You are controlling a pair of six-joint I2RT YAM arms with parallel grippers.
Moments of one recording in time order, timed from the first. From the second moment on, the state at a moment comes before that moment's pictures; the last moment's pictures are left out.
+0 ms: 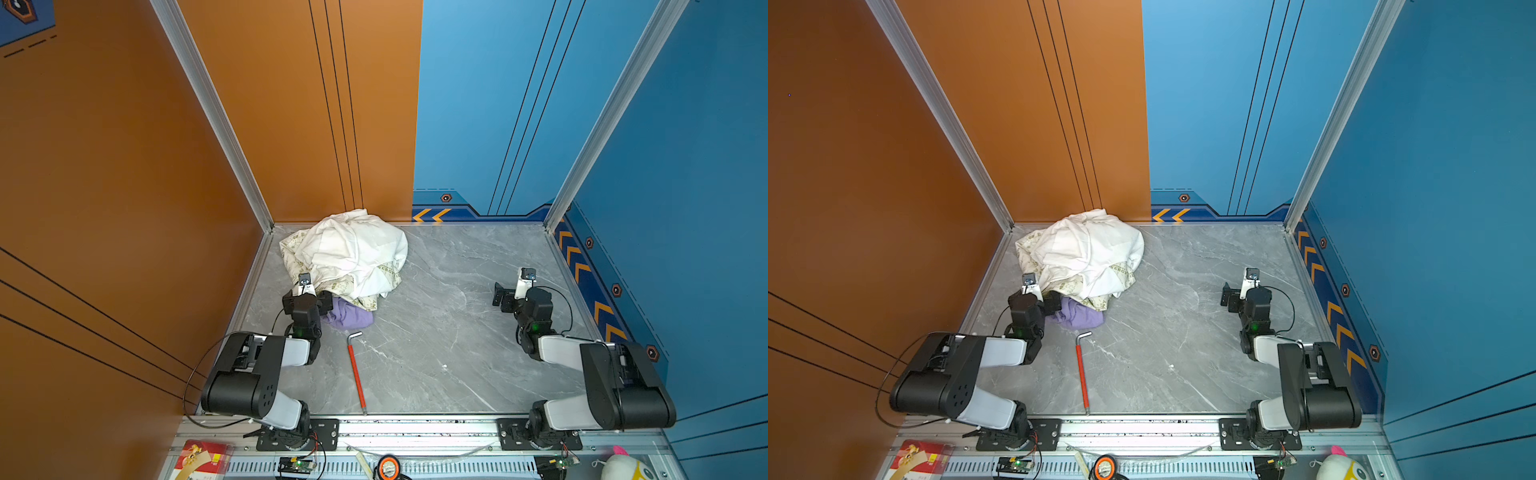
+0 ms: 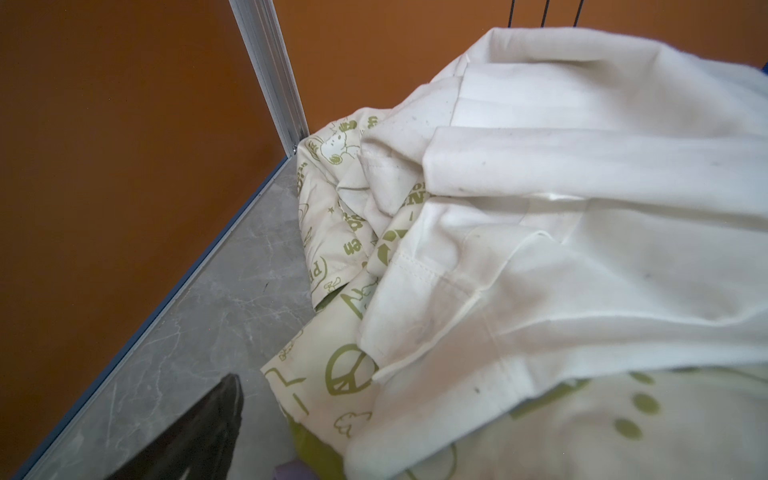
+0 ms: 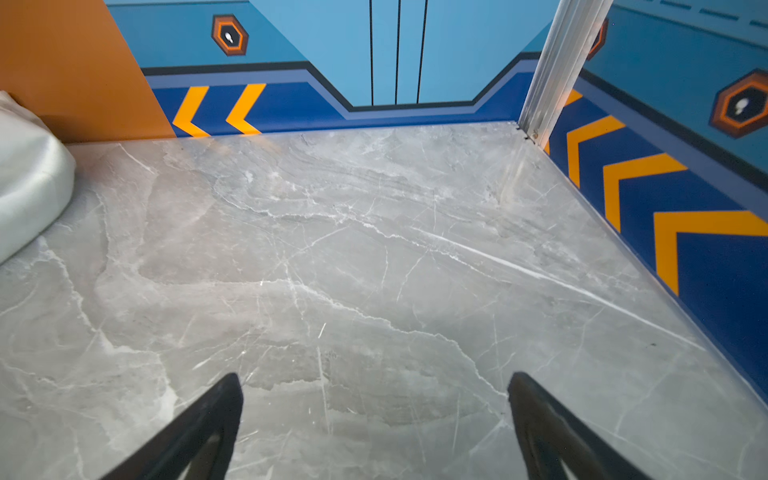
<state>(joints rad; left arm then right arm) -0.10 1.44 0.33 0.81 -0.40 -0.01 0.04 1.37 0.39 0.64 0.10 0.05</state>
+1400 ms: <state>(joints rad) 0.02 0.95 0.43 -0.24 0.15 -0.85 0.72 0.85 0.58 -0.03 0.18 0.08</state>
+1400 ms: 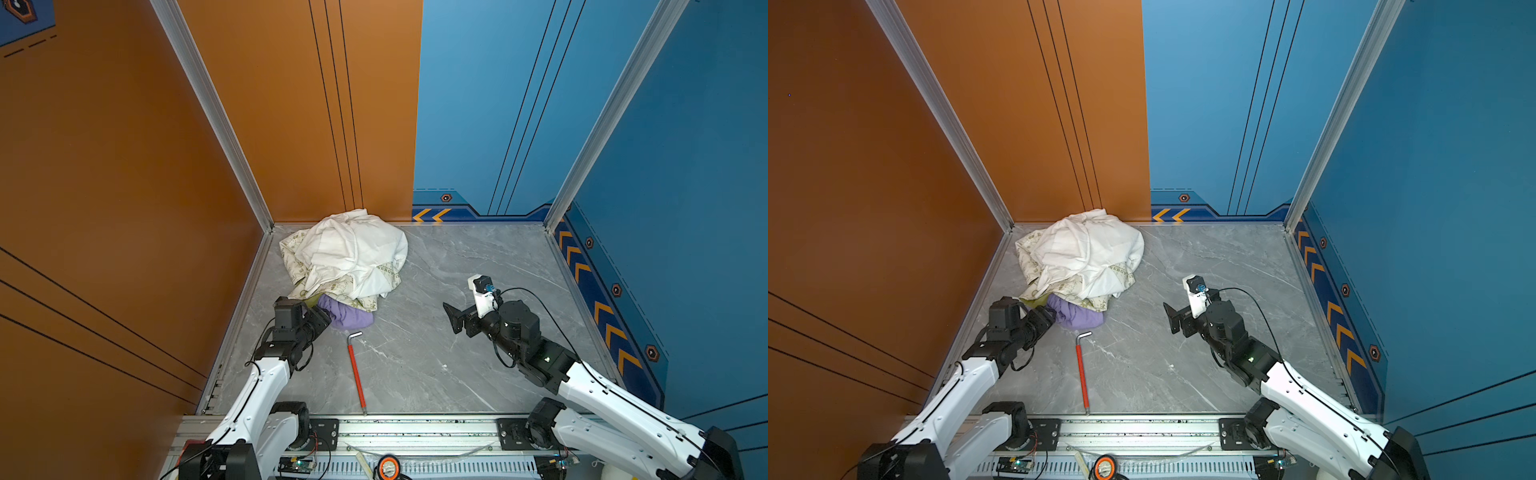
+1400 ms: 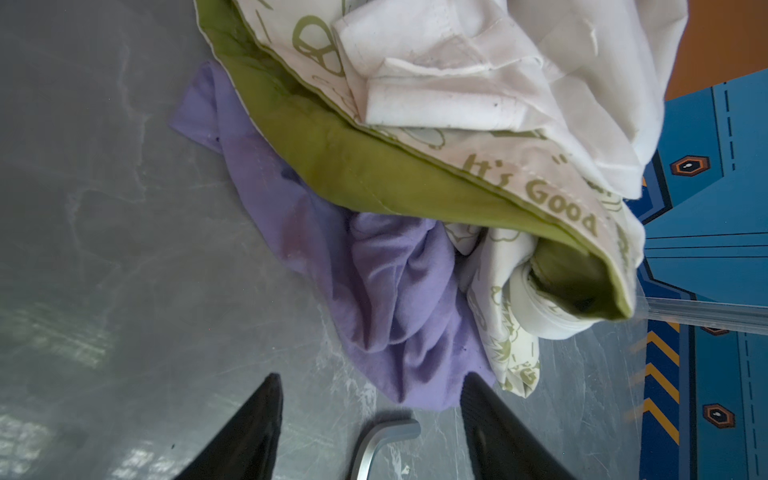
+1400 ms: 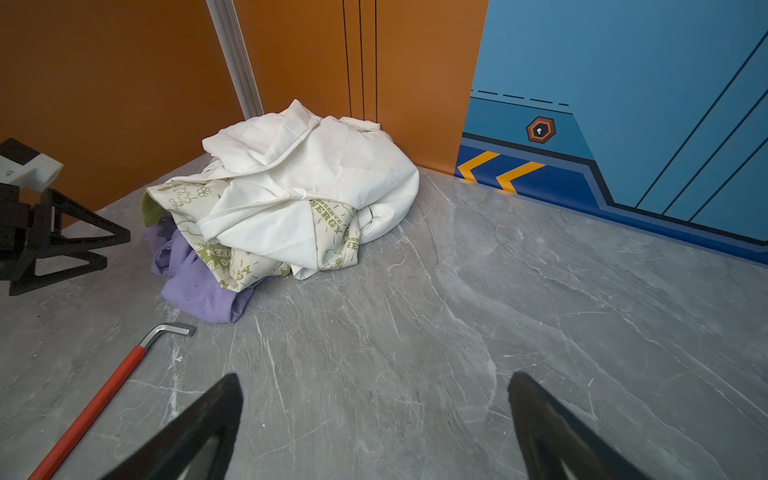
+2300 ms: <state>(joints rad) 0.03 1.30 0.44 0.02 0.27 -0.93 0.73 0.81 0.58 -0.07 0.20 0.07</state>
